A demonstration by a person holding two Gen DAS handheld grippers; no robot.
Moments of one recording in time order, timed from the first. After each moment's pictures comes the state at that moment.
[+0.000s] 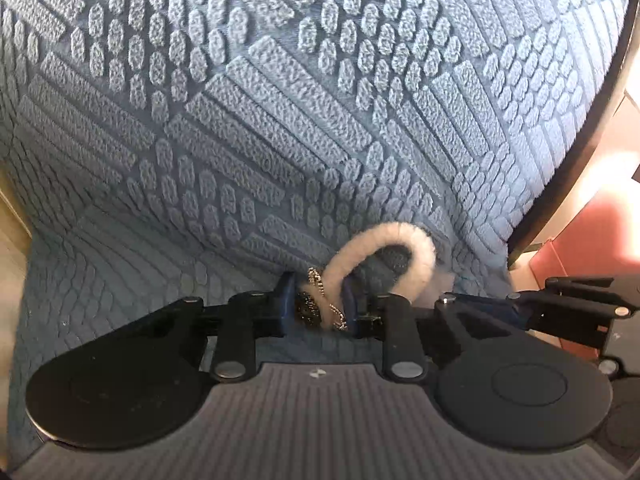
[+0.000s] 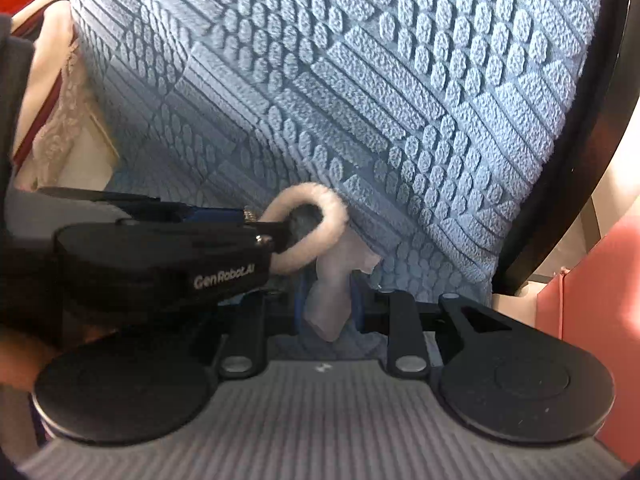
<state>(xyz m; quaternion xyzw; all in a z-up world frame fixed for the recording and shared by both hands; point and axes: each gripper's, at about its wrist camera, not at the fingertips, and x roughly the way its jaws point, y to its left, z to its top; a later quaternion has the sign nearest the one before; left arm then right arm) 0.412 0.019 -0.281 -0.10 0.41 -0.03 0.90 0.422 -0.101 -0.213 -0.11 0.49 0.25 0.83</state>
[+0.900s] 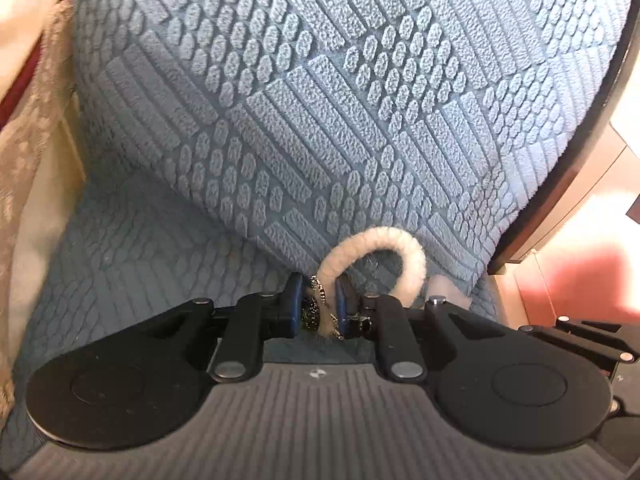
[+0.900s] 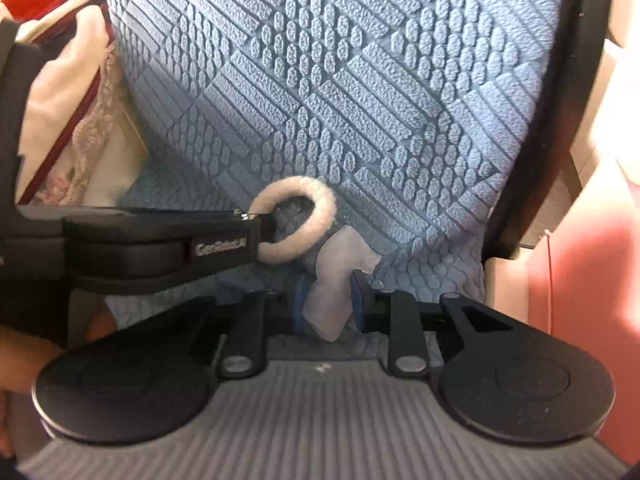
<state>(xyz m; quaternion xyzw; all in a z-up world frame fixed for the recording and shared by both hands) 0.344 0.020 -0.254 -0.16 0.40 0.01 0.90 0.382 -0.108 -0.188 -0.10 0.48 0.24 0.84</state>
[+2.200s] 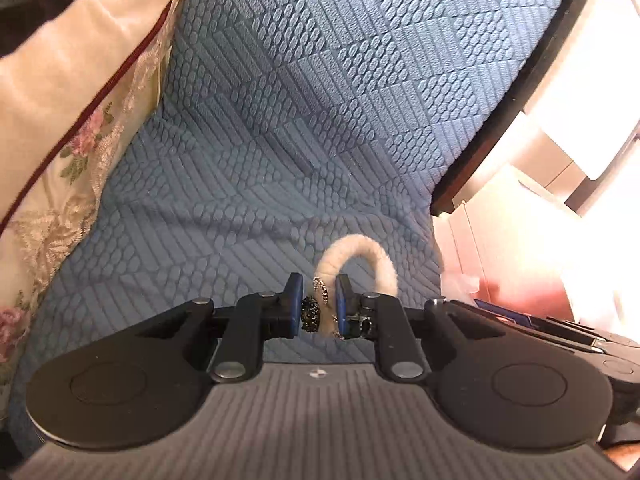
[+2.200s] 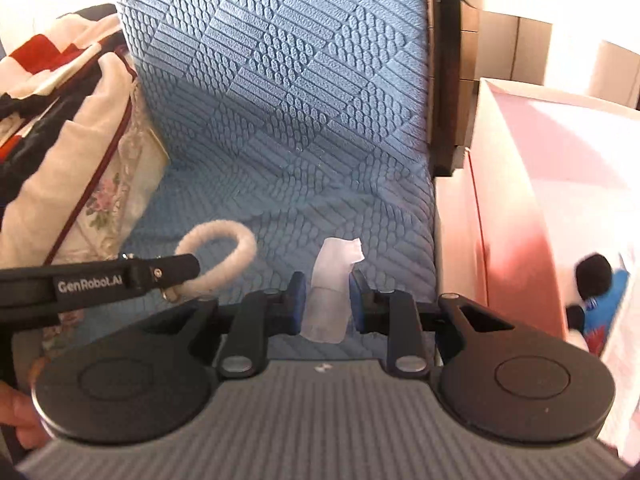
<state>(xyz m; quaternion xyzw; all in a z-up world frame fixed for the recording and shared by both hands) 0.207 0.045 -0.211 -0.23 0.40 0.00 0.89 0.292 -0.166 -0.139 -0.02 0.48 0.19 0.86</state>
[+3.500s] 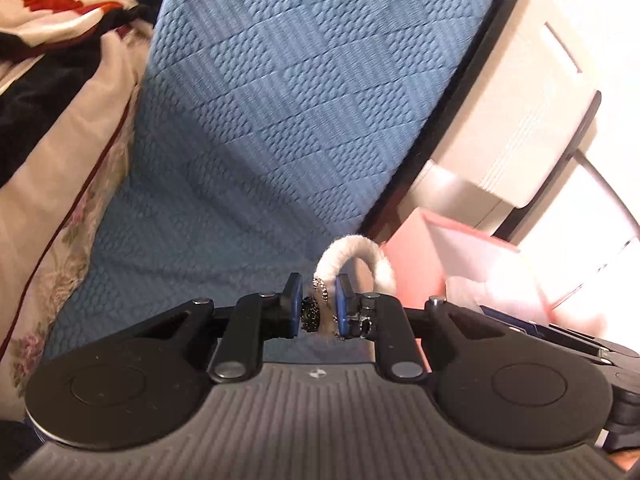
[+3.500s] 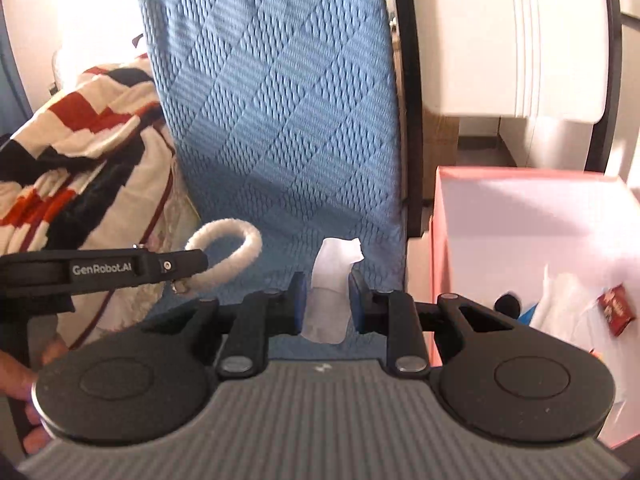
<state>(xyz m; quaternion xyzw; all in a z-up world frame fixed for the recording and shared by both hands) 0.169 0.019 -0.117 -0.23 0.34 -0.03 0.91 0.255 -0.204 -0.040 -0.01 0.40 0.20 0.89</state>
